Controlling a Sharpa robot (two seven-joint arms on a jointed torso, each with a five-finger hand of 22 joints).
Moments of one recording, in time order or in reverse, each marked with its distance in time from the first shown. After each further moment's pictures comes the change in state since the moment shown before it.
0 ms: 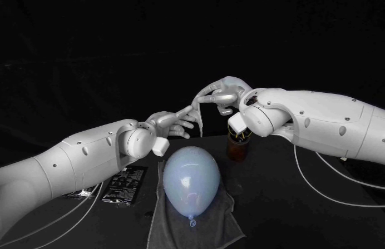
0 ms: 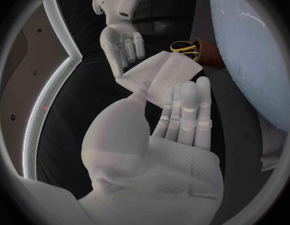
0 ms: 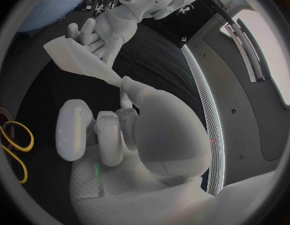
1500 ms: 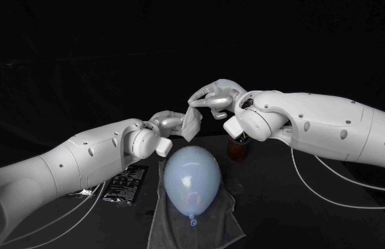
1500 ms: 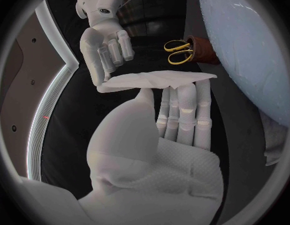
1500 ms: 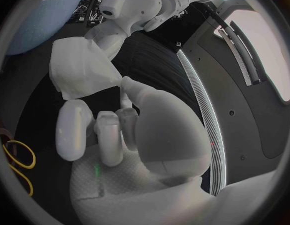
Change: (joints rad) left arm -0.001 0.018 0.000 -0.004 -0.078 -0.043 -0.010; left_hand 0.210 0.070 -0.076 -0.006 0.000 0.099 -0.049 0.089 -0.023 0.083 -0.057 0.107 -0.015 0.056 -0.049 0.029 -0.035 -0.002 0.035 -0.027 0.000 -0.005; right arm 0.000 0.005 -0.001 0.058 -0.001 0.018 -0.001; right_hand -0.003 -0.003 0.003 -0.003 -0.002 -0.007 0.000 0.003 0.001 0.000 0.000 -0.002 0.000 -0.002 0.002 -0.002 0.000 0.000 0.000 0.000 0.000 0.000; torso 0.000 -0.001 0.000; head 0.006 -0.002
